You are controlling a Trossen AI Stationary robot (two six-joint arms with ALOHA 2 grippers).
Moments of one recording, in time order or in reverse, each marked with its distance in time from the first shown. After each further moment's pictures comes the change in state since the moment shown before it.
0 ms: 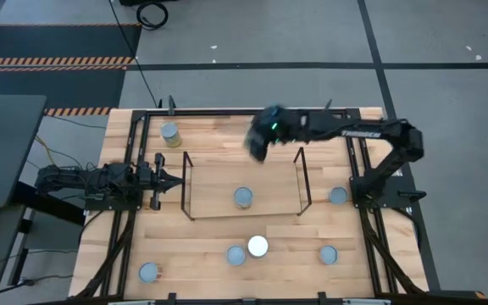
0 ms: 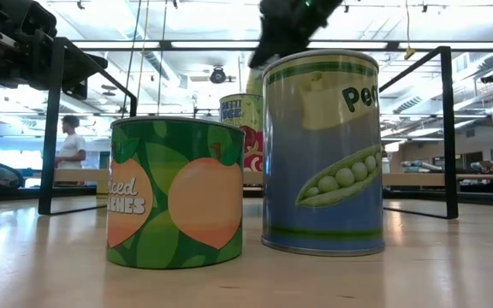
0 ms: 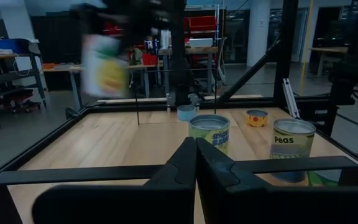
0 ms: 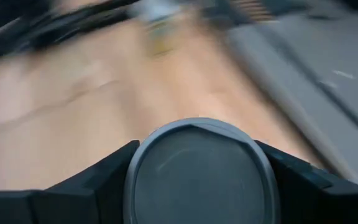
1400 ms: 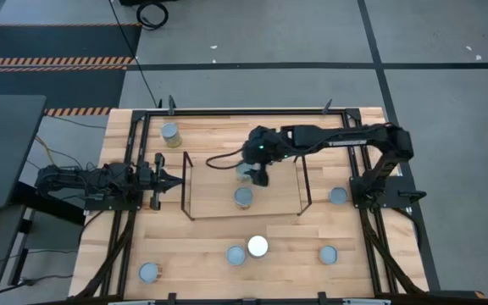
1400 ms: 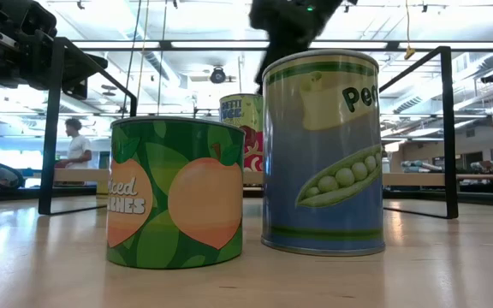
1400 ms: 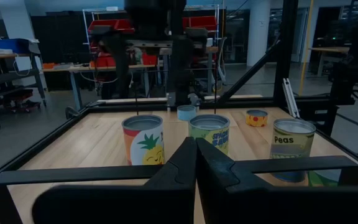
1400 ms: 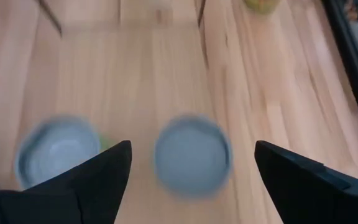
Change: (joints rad) left arm 0.000 0.000 0.000 -0.001 0.000 0.000; right arm 0.068 0.073 0.009 -0.124 -0.109 -0.191
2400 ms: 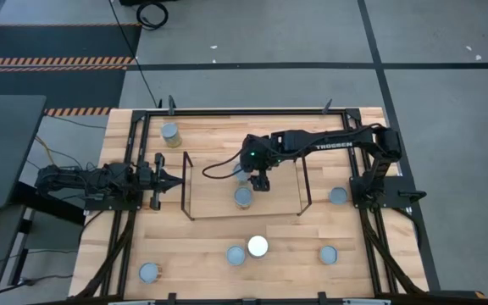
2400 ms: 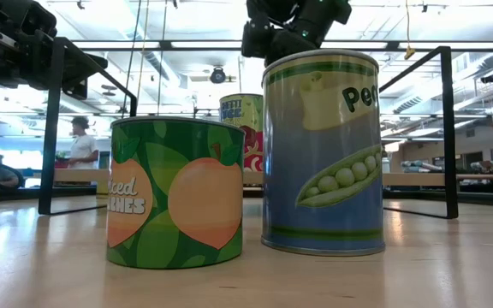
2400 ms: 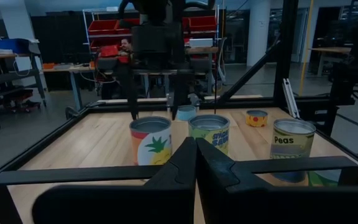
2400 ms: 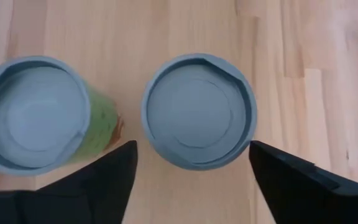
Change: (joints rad) left arm 0.000 0.000 0.000 0.001 0.000 0.000; right arm 0.005 0.107 -0.001 -0.017 -0.053 -0.047
